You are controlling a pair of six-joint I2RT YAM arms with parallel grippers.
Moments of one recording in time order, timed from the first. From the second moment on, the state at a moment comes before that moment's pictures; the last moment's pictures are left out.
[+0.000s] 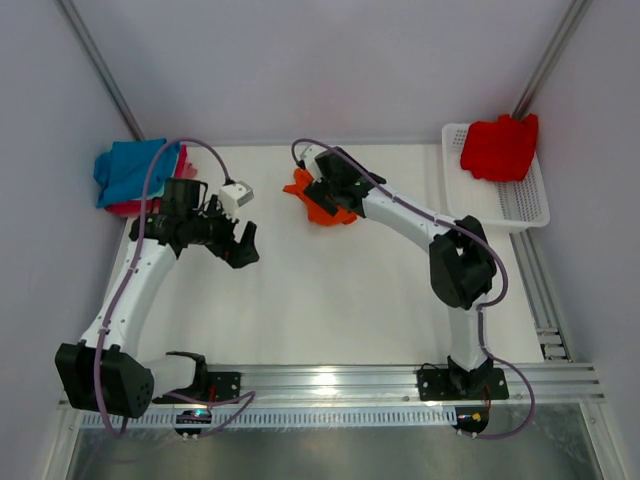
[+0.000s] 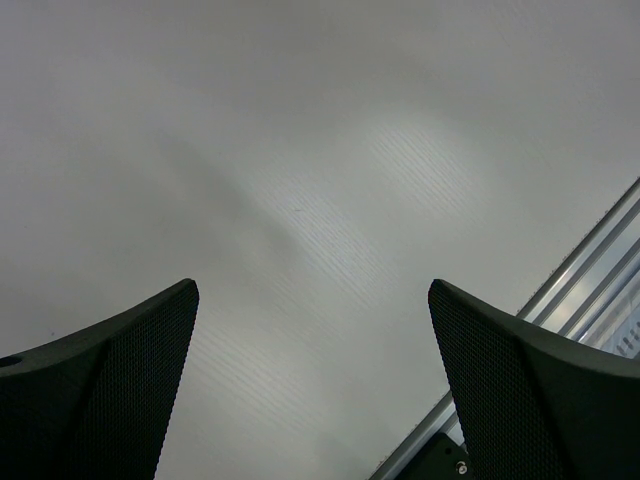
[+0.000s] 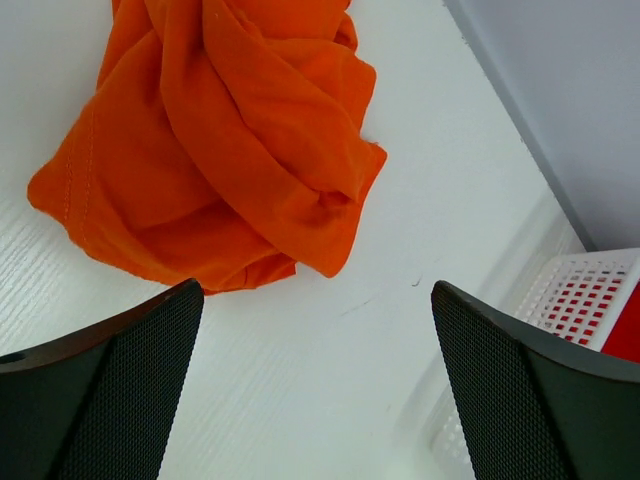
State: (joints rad) left arm -0.15 1.22 1.15 -0.87 0.56 0.39; right arm 0.65 2.03 1.71 -0.40 0.37 -0.43
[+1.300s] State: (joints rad) left arm -0.15 1.23 1.12 -0.80 0.54 0.34; right arm 0.71 2.10 1.60 -0.39 0.13 -0.38
